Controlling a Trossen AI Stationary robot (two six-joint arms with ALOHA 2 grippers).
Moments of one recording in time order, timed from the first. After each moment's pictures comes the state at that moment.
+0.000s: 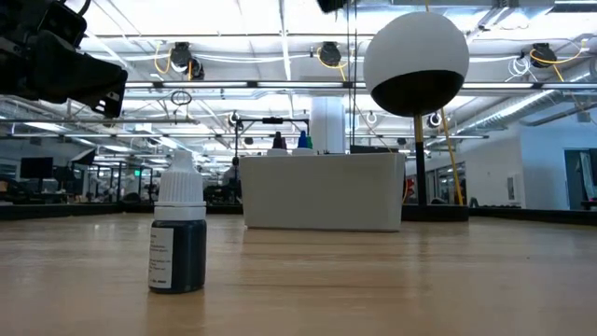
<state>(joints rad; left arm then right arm) -0.22 0.29 0.01 0.24 -0.03 -0.01 0.58 1.92 1.29 0.18 0.26 0.09</state>
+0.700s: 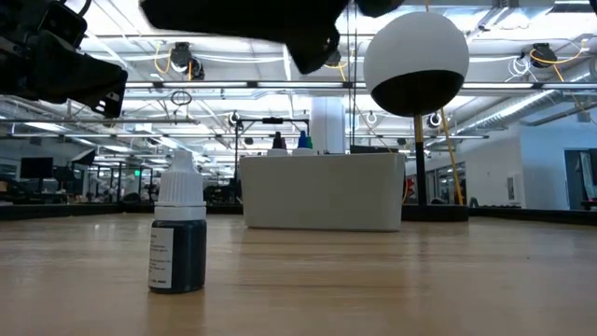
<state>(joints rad) -0.22 0.30 0.01 0.24 -0.03 -0.01 0.57 2.08 1.34 0.24 0.26 0.16</state>
